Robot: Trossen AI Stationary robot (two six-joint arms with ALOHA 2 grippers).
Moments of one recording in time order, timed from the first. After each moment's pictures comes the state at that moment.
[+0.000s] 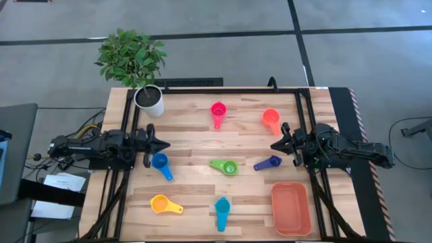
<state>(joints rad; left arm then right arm) -0.03 0.01 0.01 0.05 -0.13 -0.25 -0.20 0.04 0.01 0.07 -0.36 0.15</state>
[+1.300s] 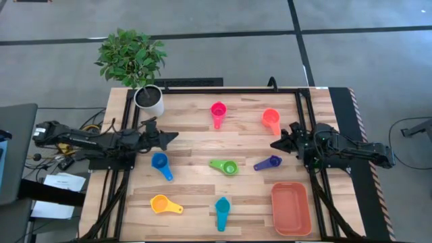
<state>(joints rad) -0.07 0.64 0.19 0.33 -0.48 -0.88 -0.20 0.04 0.01 0.08 -0.30 0.79</state>
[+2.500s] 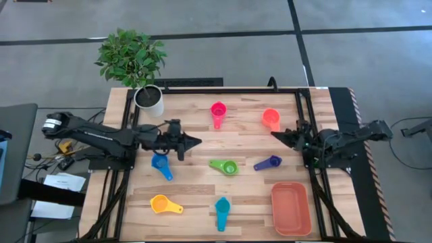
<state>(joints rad) -0.09 1.11 0.56 0.48 -0.25 -0.68 0.26 0.22 0.04 0.38 0.52 0.92</state>
